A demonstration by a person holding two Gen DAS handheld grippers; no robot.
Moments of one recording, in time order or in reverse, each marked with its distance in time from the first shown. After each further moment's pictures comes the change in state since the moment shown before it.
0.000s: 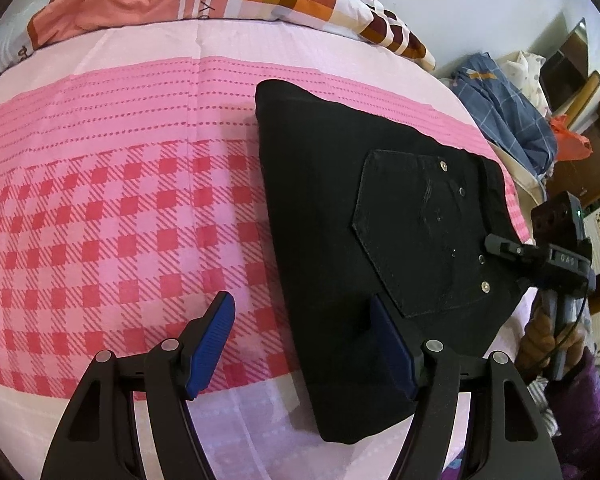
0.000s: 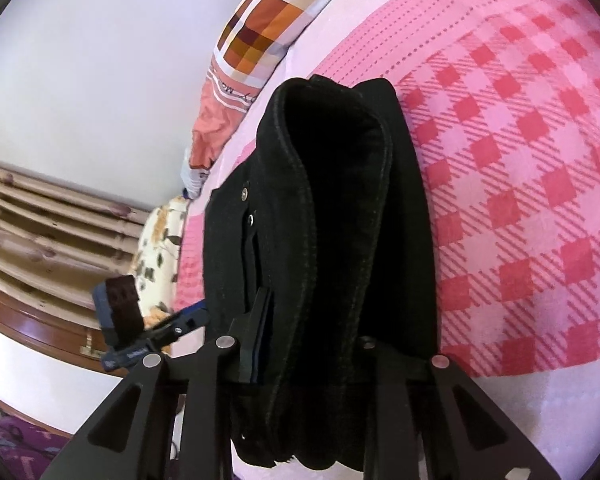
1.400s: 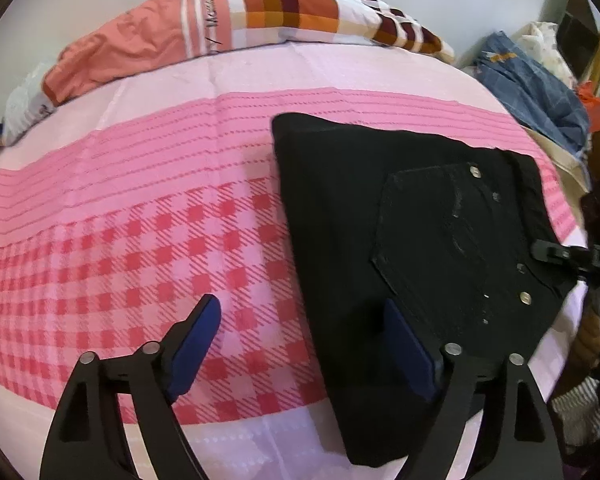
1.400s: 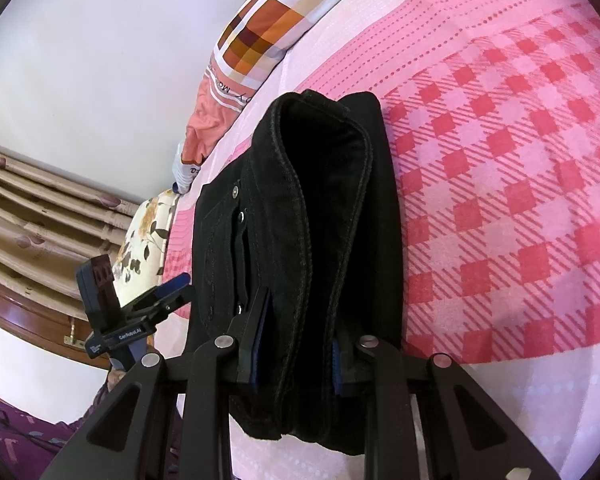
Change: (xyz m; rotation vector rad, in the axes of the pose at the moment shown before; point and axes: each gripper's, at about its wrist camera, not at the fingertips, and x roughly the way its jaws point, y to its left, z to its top) left arm 0.010 -0.018 0.019 0.110 -0.067 0.241; right arm -0.010 0.001 -0.001 -0.070 -0.008 -0.073
